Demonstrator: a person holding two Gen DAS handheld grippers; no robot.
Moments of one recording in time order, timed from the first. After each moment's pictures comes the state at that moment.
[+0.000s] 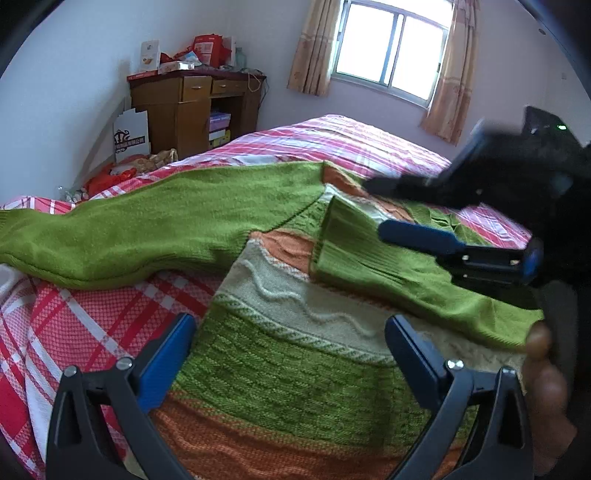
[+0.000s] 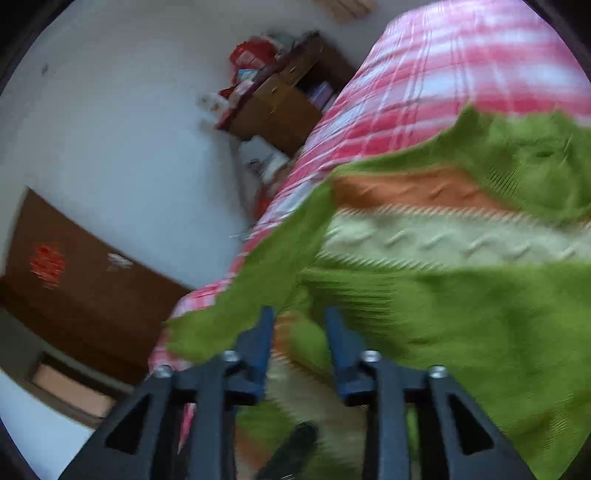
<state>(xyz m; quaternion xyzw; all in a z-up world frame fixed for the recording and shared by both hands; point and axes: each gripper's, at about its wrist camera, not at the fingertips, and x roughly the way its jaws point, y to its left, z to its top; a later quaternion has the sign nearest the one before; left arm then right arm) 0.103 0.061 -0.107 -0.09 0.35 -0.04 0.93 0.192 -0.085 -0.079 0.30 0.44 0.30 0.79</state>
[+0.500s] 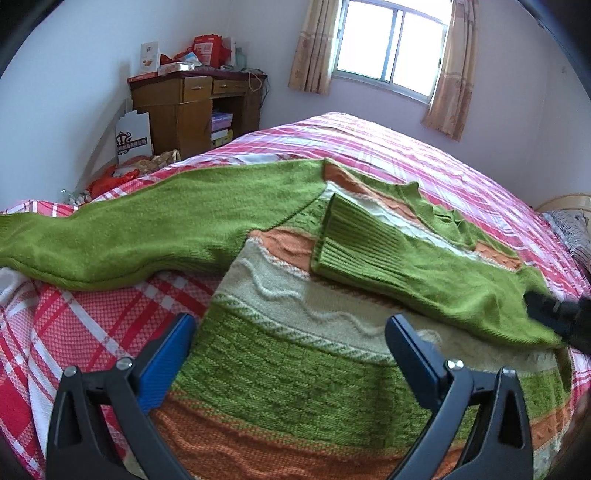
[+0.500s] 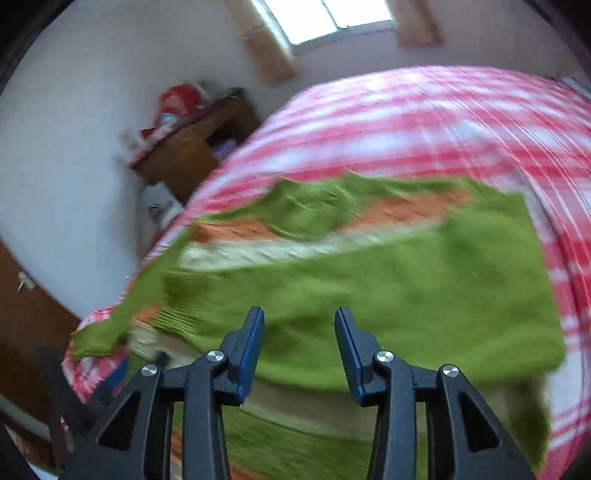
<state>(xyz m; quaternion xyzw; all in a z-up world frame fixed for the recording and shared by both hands) 0.104 0.056 -0.106 -0.08 0.35 -0.03 0.93 0.088 -0.184 -0.062 0.19 0.40 0.05 0.90</state>
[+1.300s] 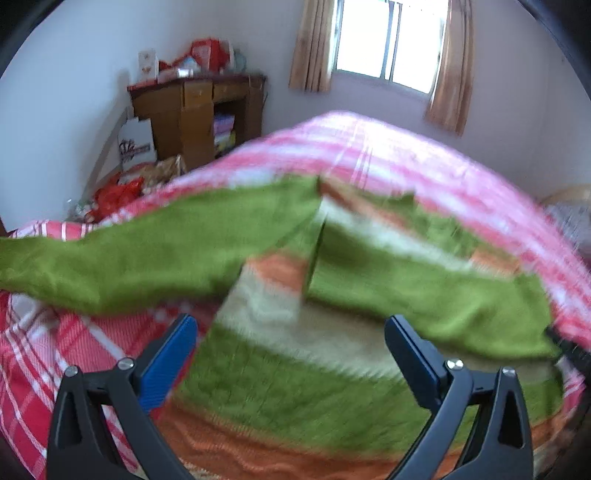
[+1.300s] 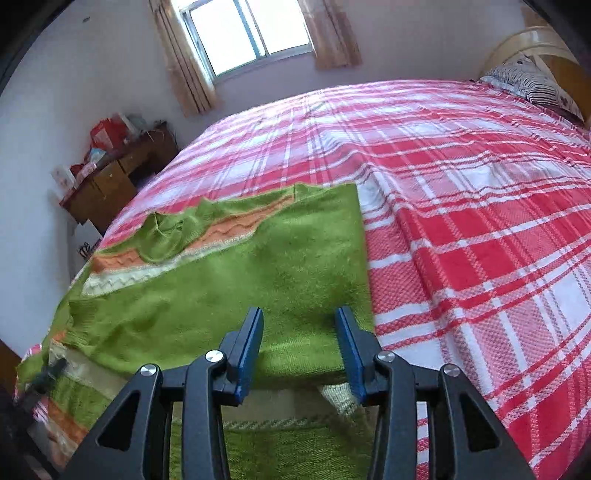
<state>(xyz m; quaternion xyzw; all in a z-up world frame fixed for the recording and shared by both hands) 0.110 0.051 -0.073 -0.07 0.35 -0.02 0.93 0.059 -0.287 -0.084 0.17 0.36 -0.10 0.91</state>
